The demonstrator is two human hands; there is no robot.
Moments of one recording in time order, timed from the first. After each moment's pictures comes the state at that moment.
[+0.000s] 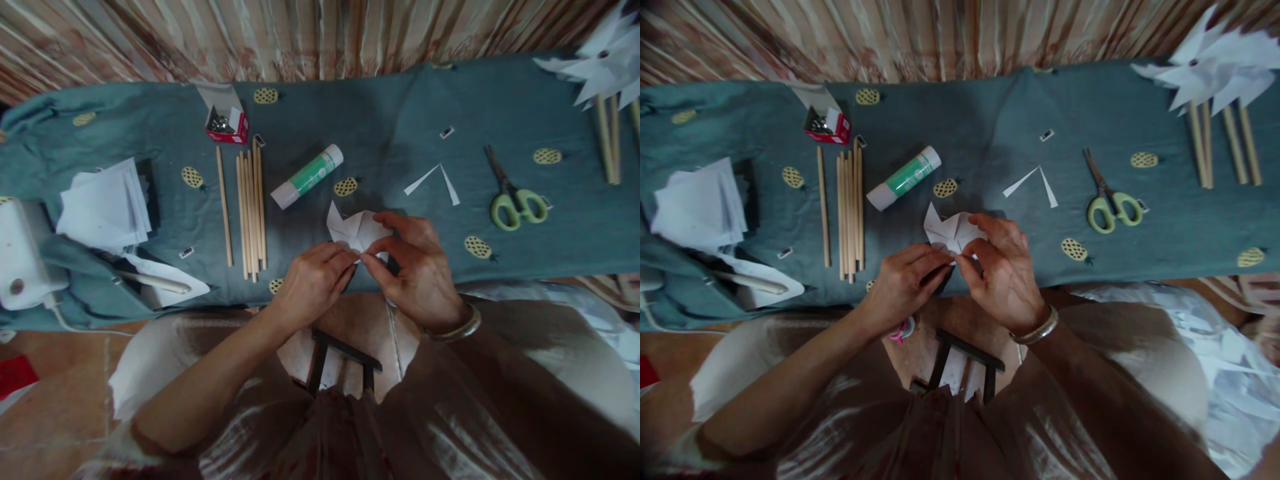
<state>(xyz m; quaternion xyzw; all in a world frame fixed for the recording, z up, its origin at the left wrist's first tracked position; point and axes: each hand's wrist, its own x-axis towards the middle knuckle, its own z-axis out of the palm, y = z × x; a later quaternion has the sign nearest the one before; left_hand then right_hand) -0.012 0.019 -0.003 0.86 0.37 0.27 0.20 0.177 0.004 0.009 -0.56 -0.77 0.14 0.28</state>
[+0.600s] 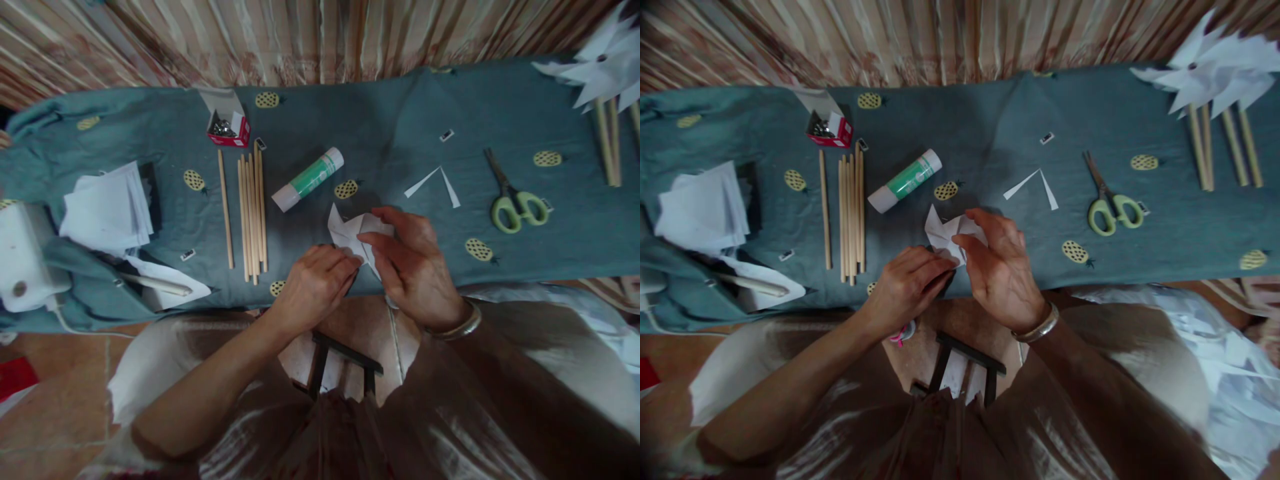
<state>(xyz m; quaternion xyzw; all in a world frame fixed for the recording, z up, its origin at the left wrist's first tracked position) -0.012 0.017 -0.004 0.89 0.35 0.26 0.14 0.179 0.007 0.008 -0.54 -0.78 0.16 0.28</state>
